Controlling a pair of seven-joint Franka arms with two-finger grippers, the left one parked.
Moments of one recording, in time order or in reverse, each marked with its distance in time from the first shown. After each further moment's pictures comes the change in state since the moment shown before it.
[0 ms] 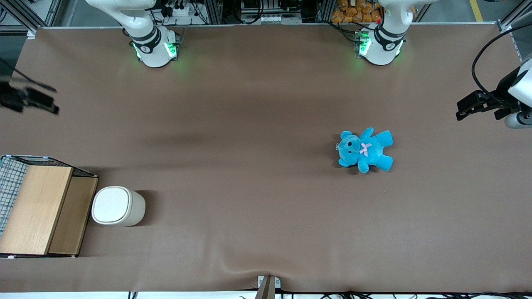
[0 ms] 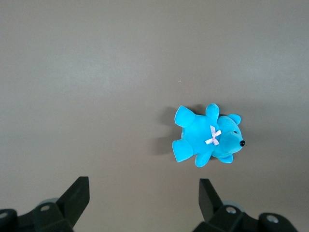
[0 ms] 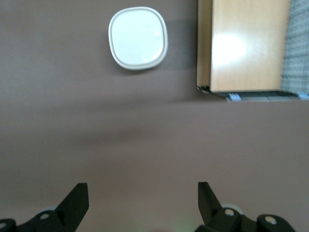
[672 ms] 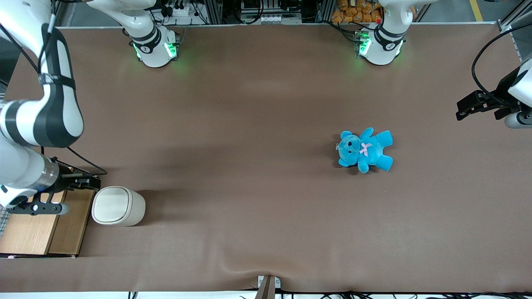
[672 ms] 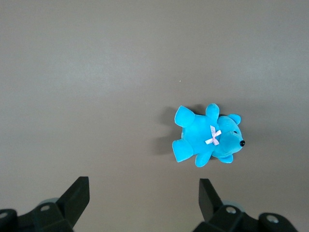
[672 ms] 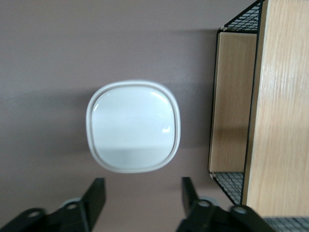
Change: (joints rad) arm 0.038 0.385 -0.010 0.072 -0.059 0.404 0.000
